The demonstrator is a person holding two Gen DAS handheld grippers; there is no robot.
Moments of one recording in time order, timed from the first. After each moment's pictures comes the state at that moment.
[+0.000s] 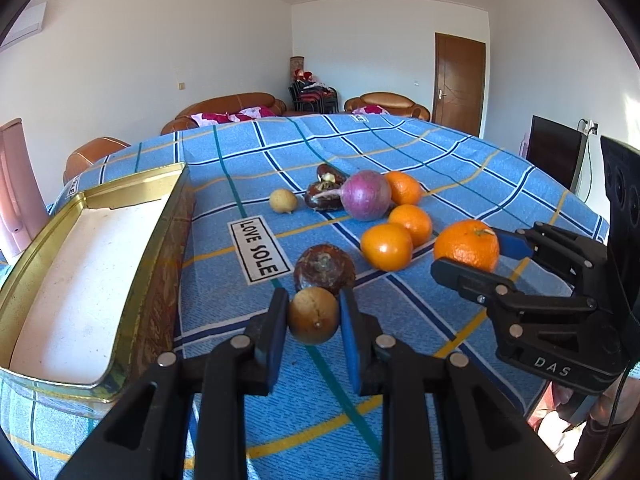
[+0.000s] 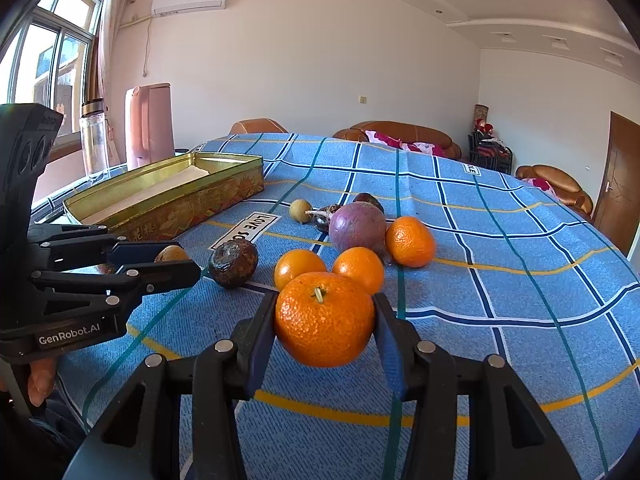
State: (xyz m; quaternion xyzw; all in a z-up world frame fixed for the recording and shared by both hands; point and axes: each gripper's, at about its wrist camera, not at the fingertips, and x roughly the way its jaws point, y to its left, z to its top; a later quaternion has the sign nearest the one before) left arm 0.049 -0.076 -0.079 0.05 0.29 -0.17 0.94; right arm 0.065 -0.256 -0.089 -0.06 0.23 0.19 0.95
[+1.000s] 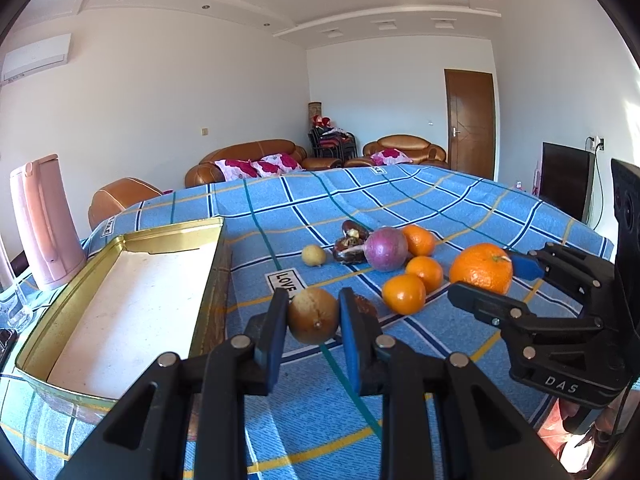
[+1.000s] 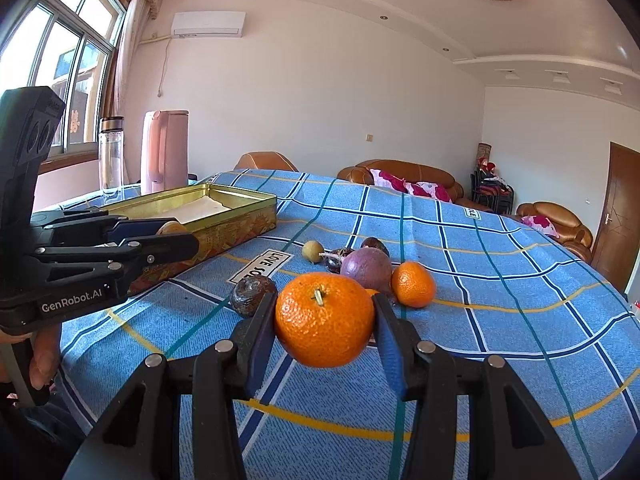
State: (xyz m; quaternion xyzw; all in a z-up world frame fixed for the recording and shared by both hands) left arm 0.025 -0.061 -0.052 0.06 0.20 -0.13 0.97; right arm 0.043 -0.252 -0.074 -0.07 0.16 0.20 0.96
